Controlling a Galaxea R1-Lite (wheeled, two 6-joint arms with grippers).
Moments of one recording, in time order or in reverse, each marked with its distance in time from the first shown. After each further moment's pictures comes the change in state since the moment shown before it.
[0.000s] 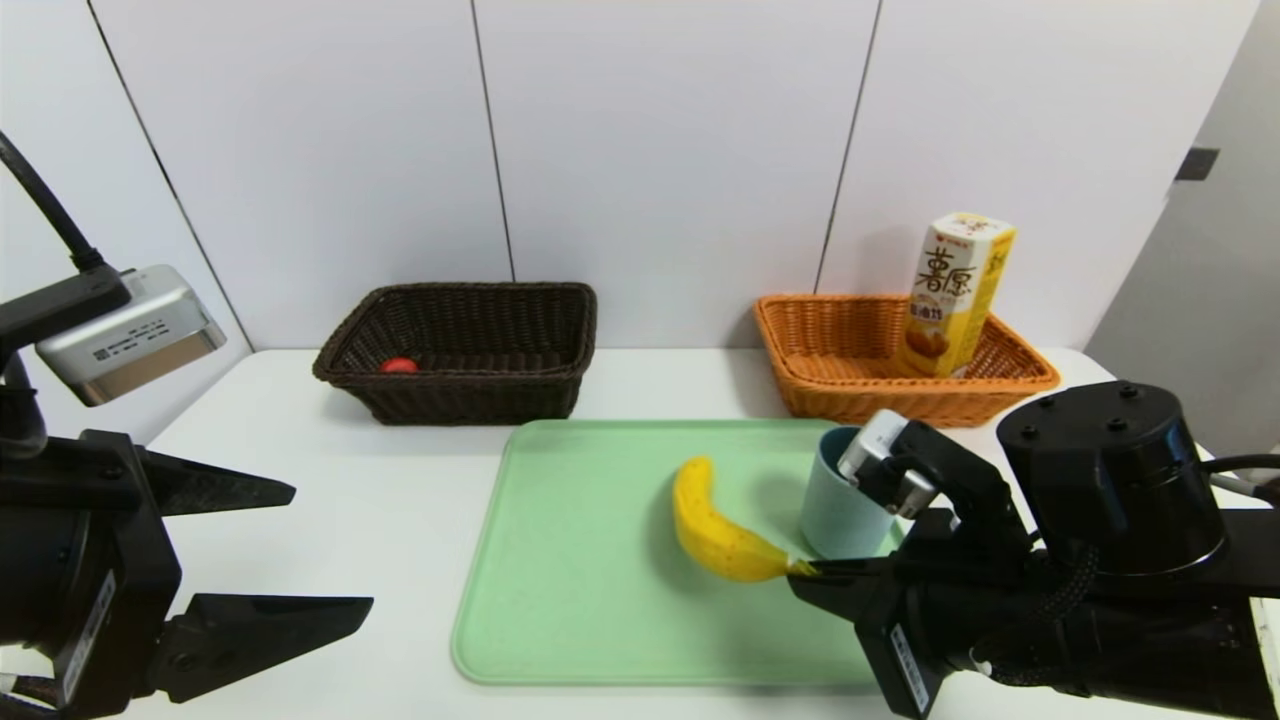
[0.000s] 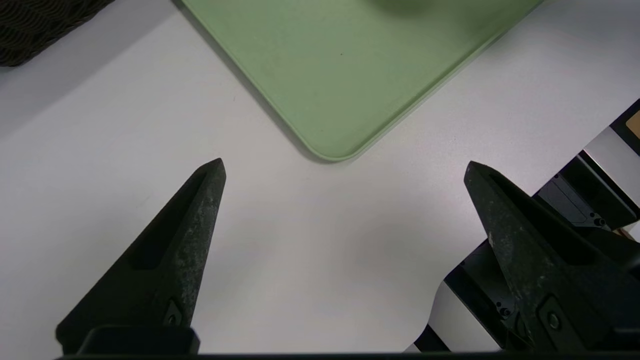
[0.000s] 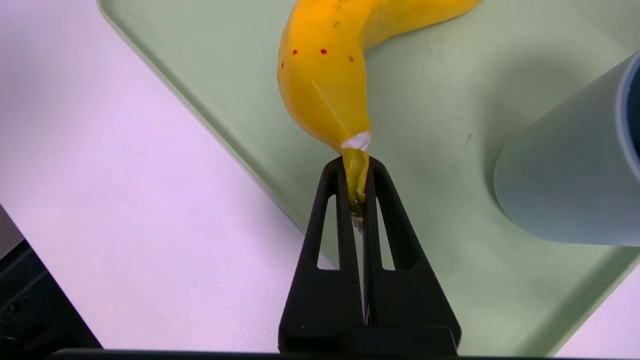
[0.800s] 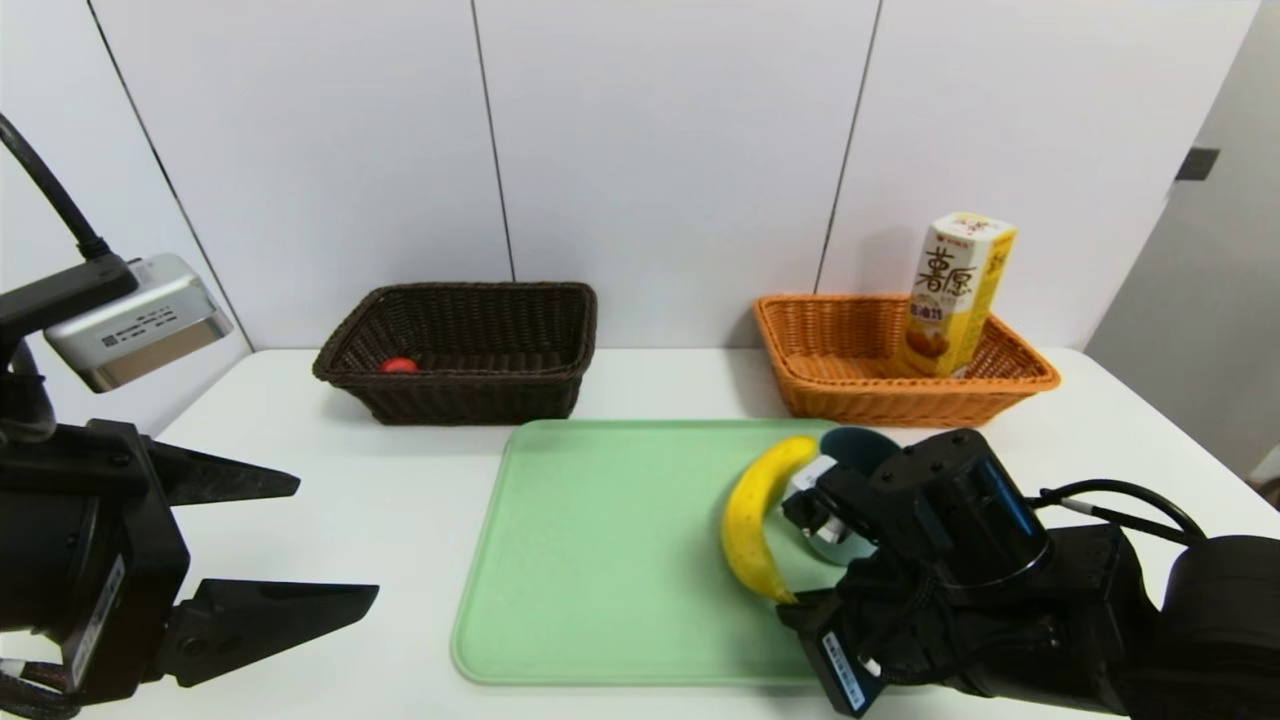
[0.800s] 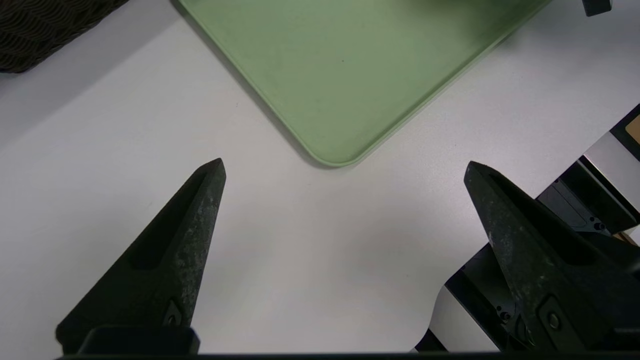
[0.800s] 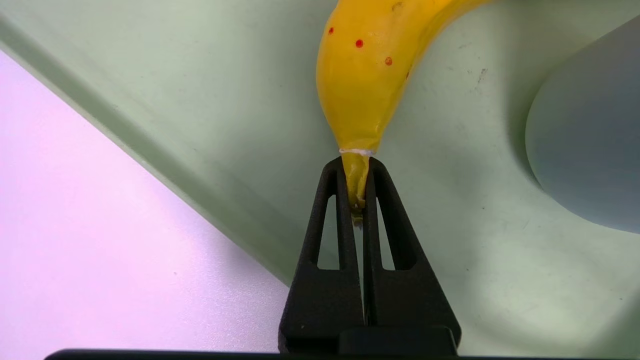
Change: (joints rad) left arm 0.000 0.011 -0.018 0.000 0.001 0.000; right arm -0.001 0.195 -0.007 -0.004 -0.092 0.073
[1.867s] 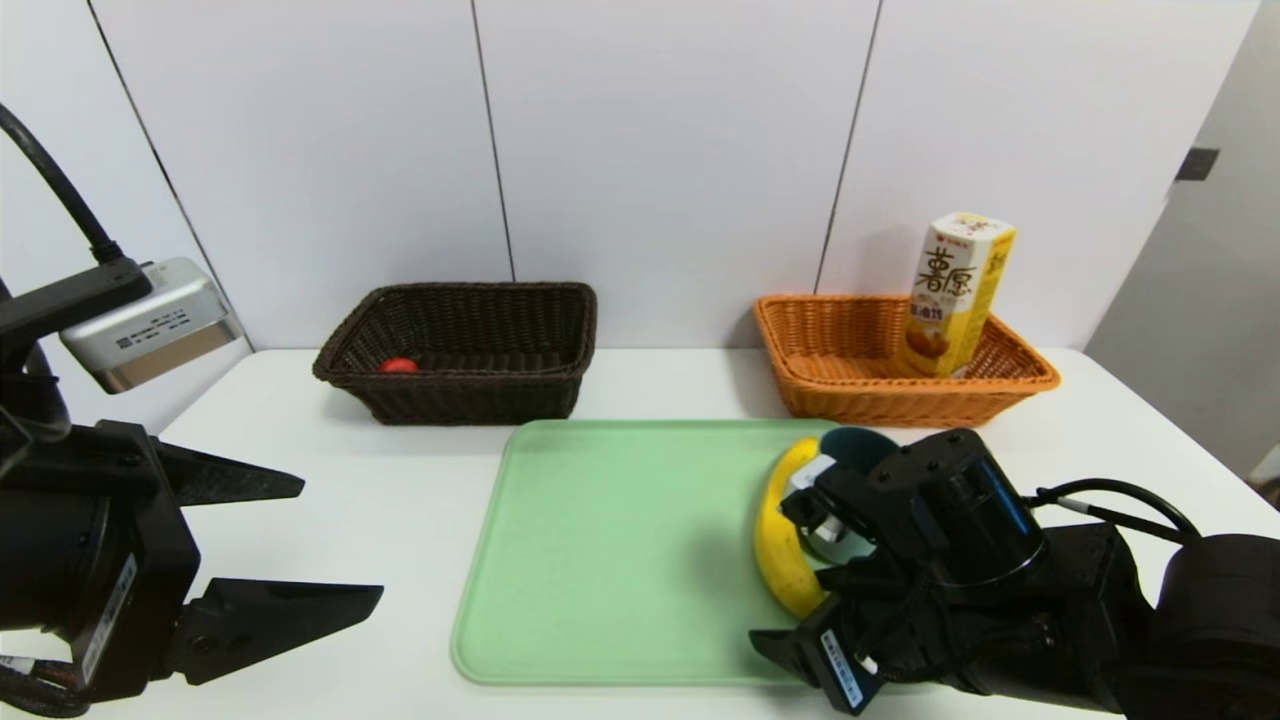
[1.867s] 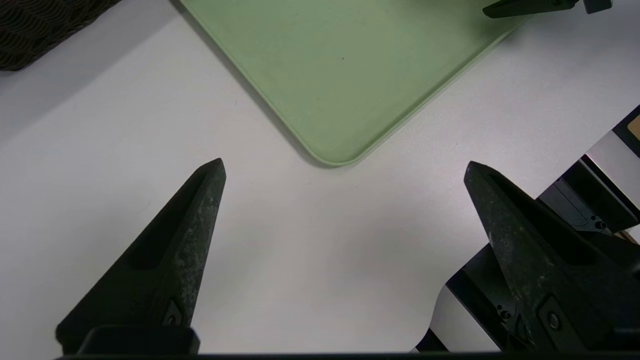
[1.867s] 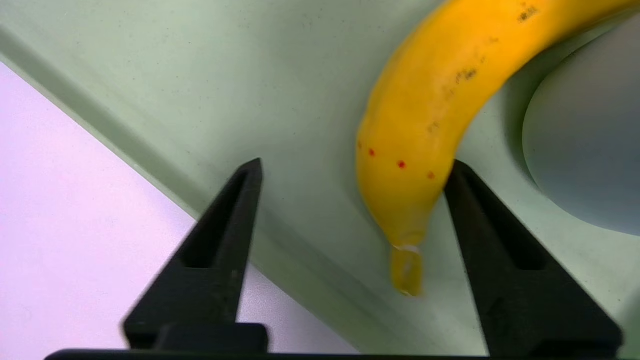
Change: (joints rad) left arm 0.000 0.011 0.000 0.000 0.000 0.001; right arm -0.001 0.014 -0.003 0.000 -0.010 0.000
